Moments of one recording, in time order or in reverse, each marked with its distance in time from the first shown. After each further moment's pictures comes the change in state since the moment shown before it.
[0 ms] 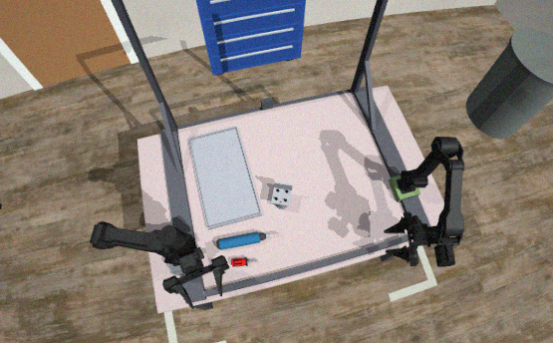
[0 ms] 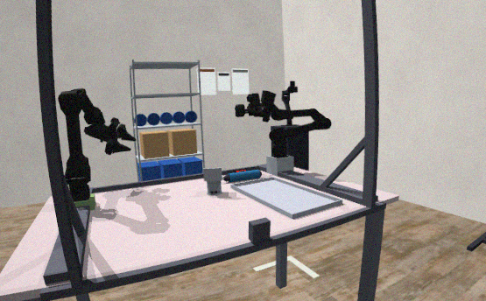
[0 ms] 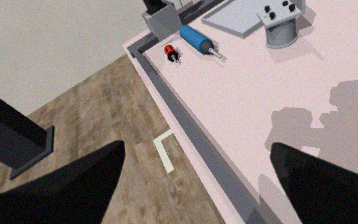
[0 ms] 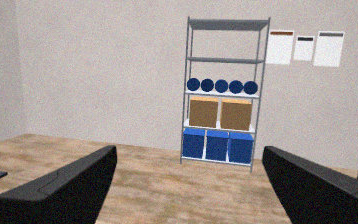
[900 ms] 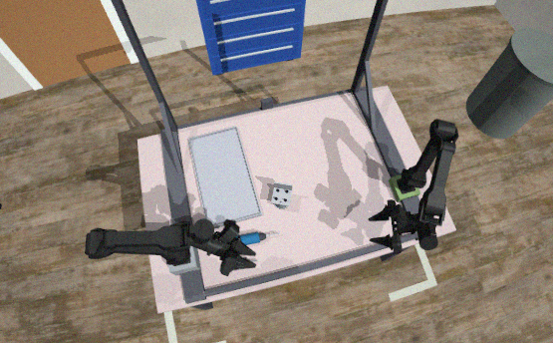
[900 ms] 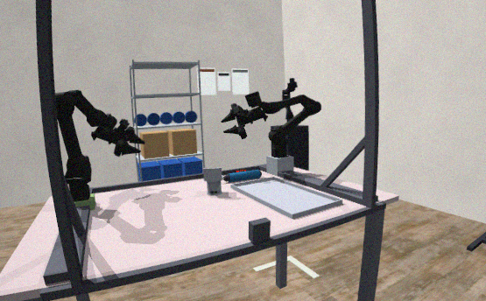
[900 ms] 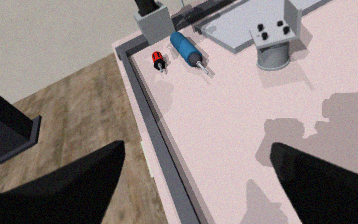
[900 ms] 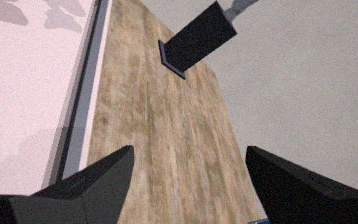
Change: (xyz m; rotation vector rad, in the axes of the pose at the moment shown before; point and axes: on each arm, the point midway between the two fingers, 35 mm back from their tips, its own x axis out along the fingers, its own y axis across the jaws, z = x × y) left arm 0.047 -0.035 0.030 -0.089 0.012 0.006; right arm -0.064 0.149 -0.061 -0.879 0.013 0.966
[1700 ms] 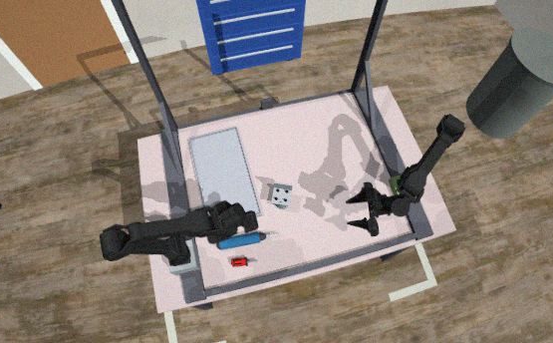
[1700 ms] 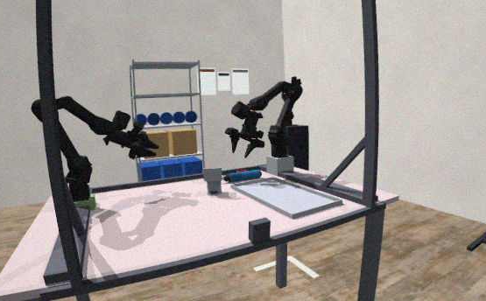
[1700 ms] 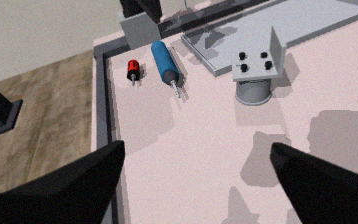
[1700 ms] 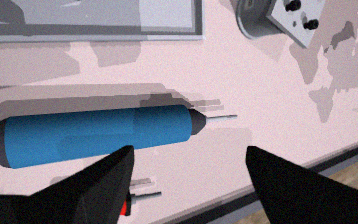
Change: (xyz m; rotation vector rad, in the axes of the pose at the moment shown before) left arm 0.068 -0.057 0.039 -0.132 0.010 0.013; right arm -0.030 0.157 0.003 -0.930 -0.204 0.938
